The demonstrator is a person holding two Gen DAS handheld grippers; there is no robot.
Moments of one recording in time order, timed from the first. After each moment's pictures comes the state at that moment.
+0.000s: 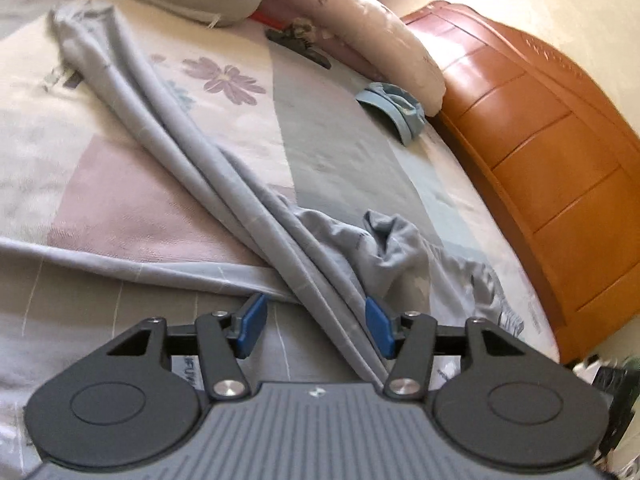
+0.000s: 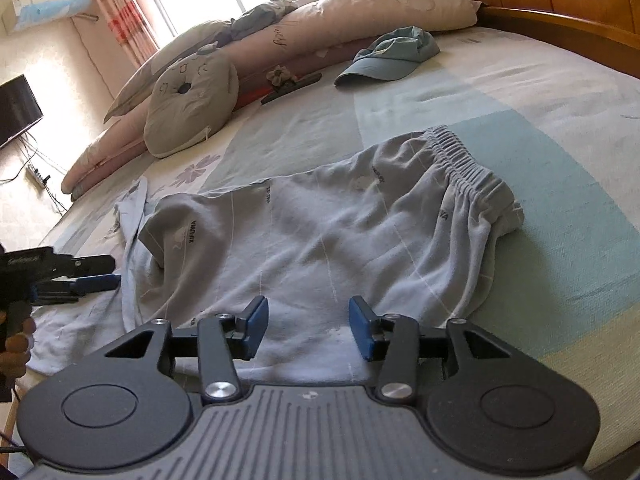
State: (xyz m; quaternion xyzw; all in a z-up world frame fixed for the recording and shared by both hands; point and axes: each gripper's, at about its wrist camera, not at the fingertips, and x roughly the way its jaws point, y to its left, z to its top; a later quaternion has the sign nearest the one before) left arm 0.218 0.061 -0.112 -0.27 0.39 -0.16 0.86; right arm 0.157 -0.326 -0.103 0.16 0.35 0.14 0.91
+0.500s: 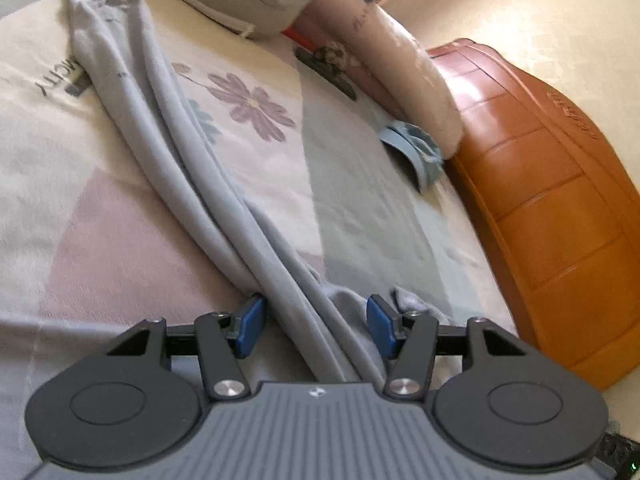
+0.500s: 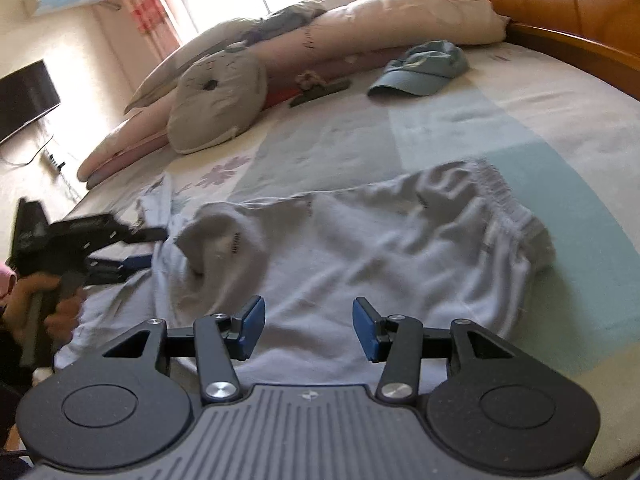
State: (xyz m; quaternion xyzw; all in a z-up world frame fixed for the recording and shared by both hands) left arm 0.271 0.088 -0.120 -0.32 0.38 -0.13 0.86; right arm 0.159 -0.303 -0.075 0.14 0.35 0.17 0.91
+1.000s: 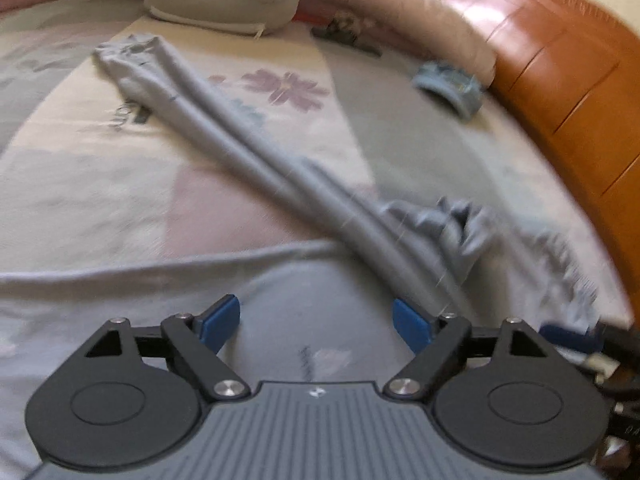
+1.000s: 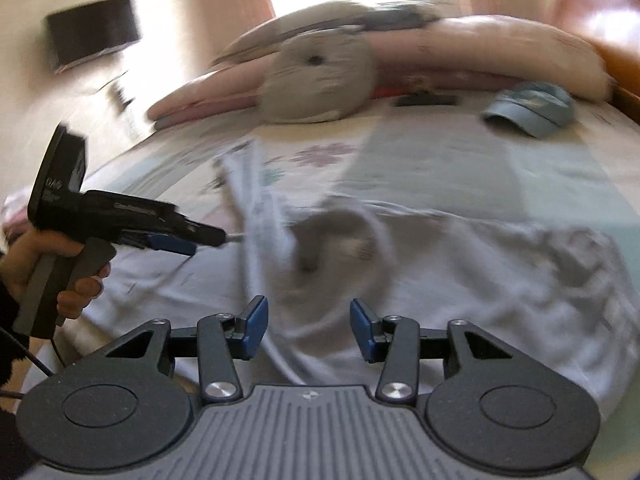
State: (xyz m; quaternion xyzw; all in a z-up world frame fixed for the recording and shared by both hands) left arm 0.207 0.076 -0.092 -0.13 0.44 -0.06 0.89; right arm 0.162 -0.207 -0.053 0.01 0.32 0.29 0.90
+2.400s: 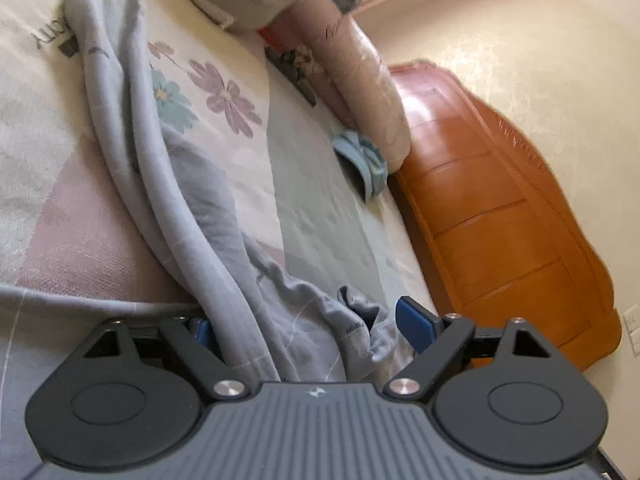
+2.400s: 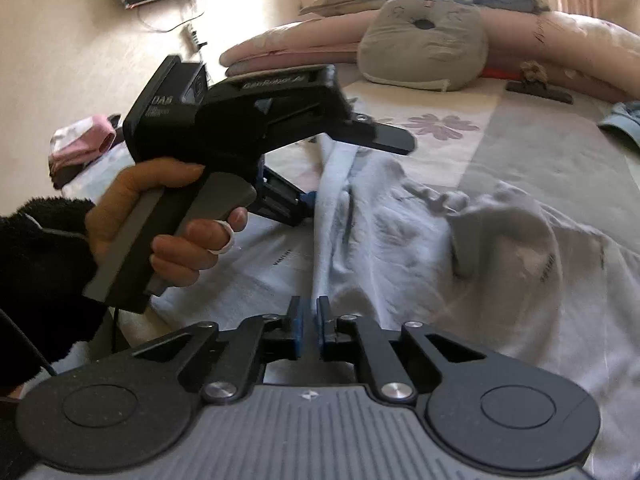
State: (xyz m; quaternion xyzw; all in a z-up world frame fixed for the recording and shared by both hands) left arm 0.259 0.114 -0.141 -0.42 0.32 -0.21 0.82; right arm 0.168 -0.137 -0.068 -0.02 0.36 0.37 0.86
